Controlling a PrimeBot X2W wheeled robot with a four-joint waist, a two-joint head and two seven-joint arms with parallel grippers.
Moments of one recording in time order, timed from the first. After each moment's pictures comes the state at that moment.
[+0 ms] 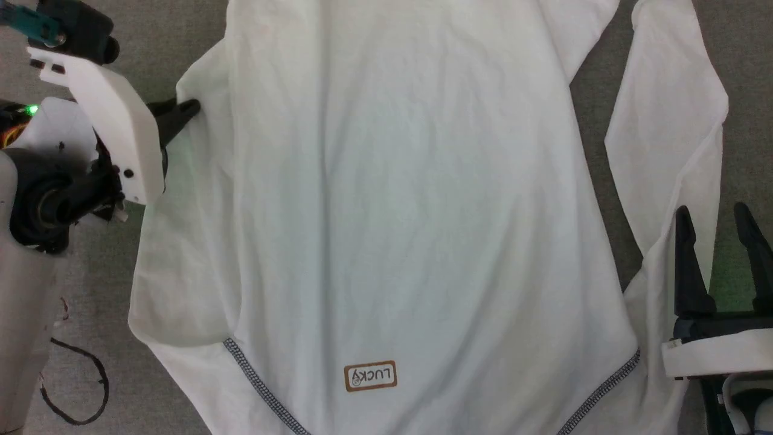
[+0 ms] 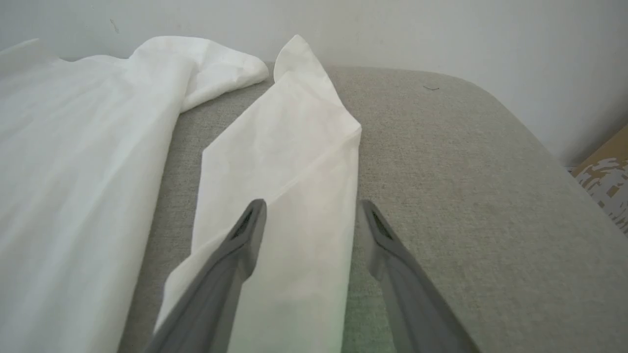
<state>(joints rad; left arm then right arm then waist) -0.75 0.60 -0.29 0.10 -0.80 -0.08 0.85 0.01 -0.05 -0.17 -0.20 0.07 0.13 -0.12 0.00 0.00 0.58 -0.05</state>
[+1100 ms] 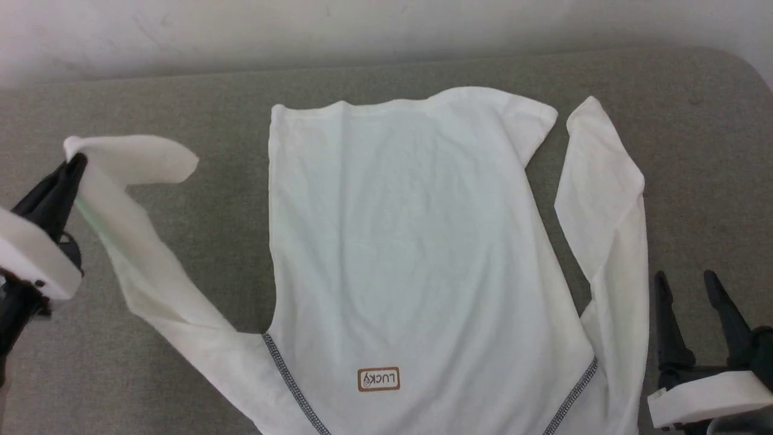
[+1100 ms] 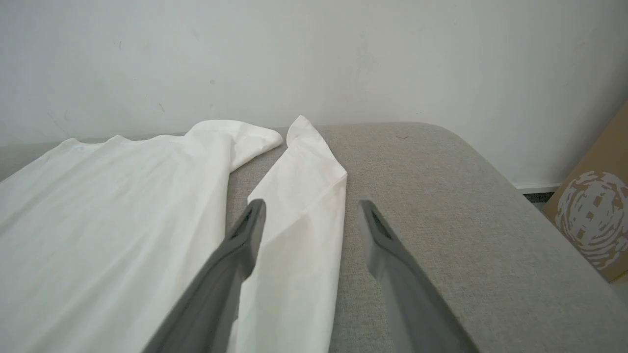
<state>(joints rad) -0.34 0.66 -0.04 -0.01 -0.82 -0.05 0.38 0.10 -0.05 -0.16 -0.09 0.13 0.13 -0.12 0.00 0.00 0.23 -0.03</state>
